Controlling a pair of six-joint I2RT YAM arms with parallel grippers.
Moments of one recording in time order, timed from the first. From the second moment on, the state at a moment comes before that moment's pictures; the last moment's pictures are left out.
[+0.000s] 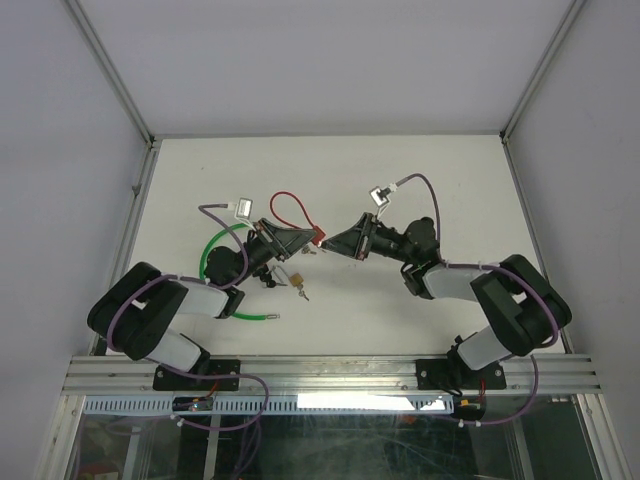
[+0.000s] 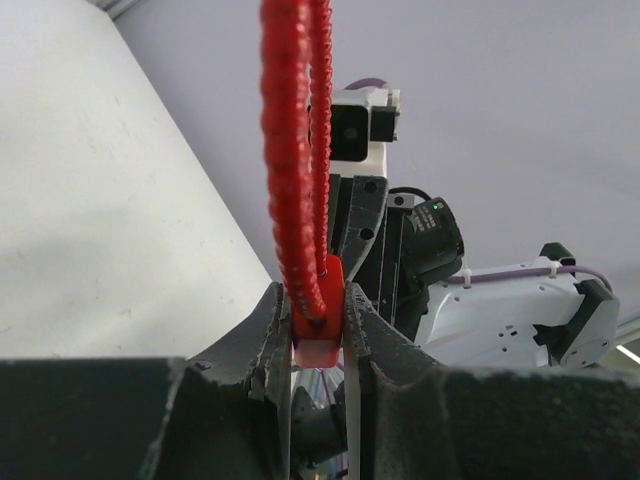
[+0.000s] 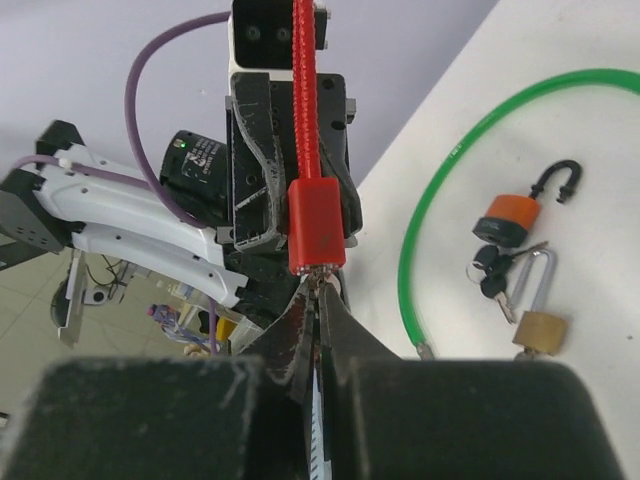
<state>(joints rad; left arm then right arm) -0.57 1.47 0.30 1.50 0.36 -1.20 0.58 1.51 0.50 1.22 -0.69 1.11</state>
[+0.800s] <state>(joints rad) -0.56 1.42 0.29 1.31 0.40 -1.26 0.63 1.18 0.57 0.58 -0.54 0.64</state>
